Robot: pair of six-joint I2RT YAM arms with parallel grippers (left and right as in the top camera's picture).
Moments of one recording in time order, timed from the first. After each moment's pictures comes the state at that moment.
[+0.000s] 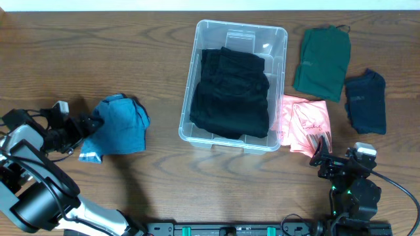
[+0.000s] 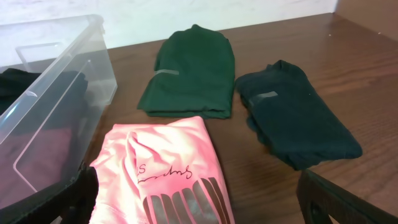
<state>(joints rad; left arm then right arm) 0.75 1.86 1.05 -0.64 0.68 0.23 -0.13 0.02 0.12 -0.38 0.03 0.15</state>
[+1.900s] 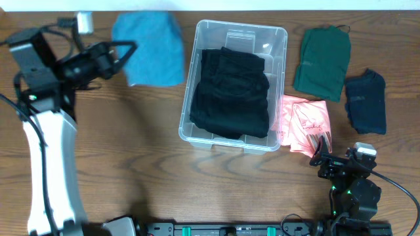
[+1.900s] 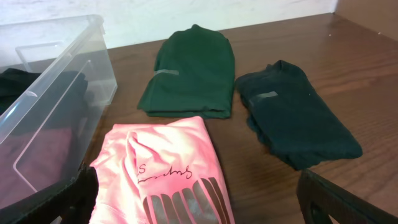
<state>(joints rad) 0.26 1.41 1.31 -0.34 1.15 -0.33 -0.13 0.02 0.12 -0.38 0.03 0.15</state>
